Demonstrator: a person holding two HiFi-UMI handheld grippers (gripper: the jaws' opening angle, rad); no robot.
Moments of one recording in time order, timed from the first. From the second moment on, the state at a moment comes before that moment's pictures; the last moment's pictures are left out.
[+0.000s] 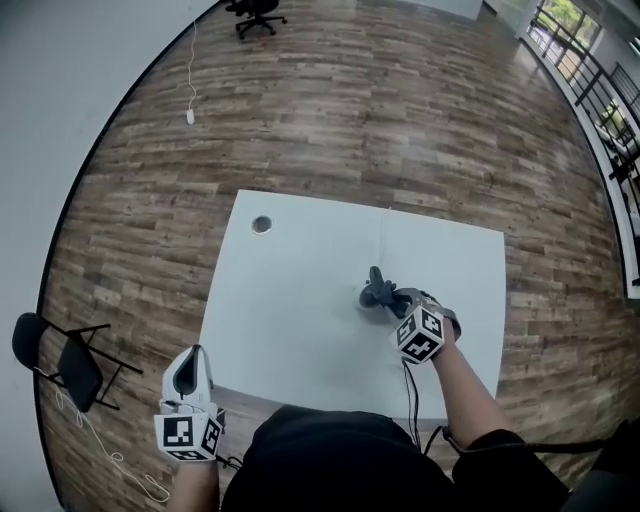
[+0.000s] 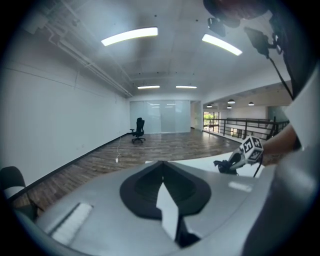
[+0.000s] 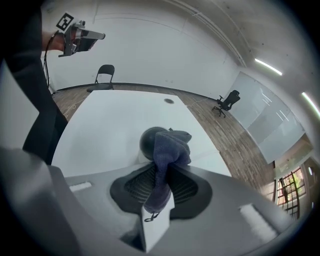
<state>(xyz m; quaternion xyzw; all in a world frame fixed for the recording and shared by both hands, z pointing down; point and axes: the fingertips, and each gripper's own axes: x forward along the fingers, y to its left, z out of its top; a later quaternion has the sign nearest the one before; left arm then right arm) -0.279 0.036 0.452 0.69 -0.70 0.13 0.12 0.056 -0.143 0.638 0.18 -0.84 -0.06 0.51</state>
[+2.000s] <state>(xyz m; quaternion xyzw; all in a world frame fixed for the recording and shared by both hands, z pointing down) -0.293 0.036 0.458 0.70 -0.70 0.11 0.13 -0.058 -0.027 0.674 0.00 -0.91 0.12 0.41</state>
